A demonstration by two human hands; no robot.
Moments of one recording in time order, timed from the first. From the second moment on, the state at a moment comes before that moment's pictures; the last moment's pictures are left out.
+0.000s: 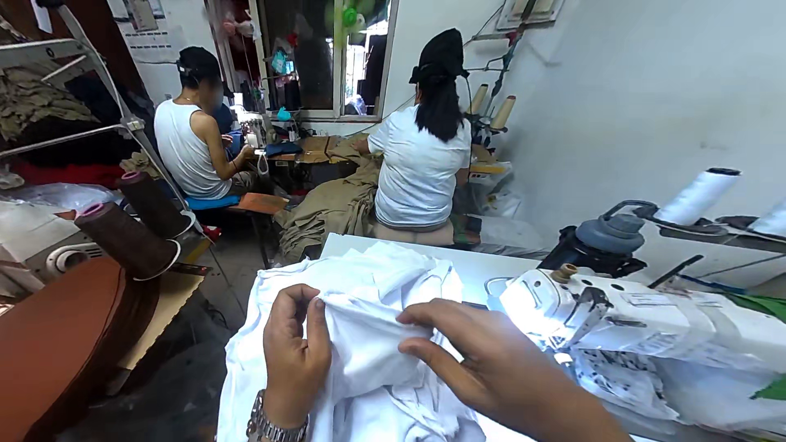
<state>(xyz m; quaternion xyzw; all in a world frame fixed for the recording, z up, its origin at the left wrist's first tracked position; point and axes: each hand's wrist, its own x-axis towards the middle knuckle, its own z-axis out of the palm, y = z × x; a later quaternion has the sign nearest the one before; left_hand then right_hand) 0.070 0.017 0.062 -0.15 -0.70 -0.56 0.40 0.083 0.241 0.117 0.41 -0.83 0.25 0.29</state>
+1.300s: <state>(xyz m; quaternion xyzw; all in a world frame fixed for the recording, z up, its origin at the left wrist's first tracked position) 0.093 0.055 0.044 -0.28 -0.72 -0.63 0.08 0.116 0.236 0.055 0.18 -0.75 0.61 0.19</state>
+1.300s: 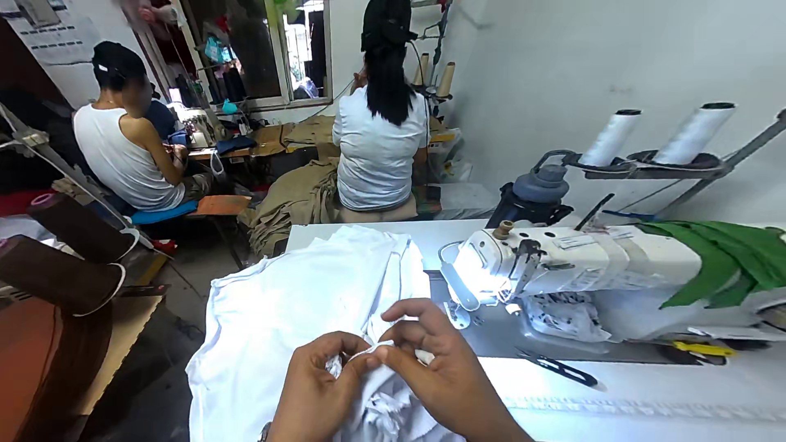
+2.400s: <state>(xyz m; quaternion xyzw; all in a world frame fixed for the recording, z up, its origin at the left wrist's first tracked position) 0.104 0.063 0.014 -0.16 -0.62 -0.76 0.12 0.113 0.214 0.039 0.20 -0.73 0.60 0.26</state>
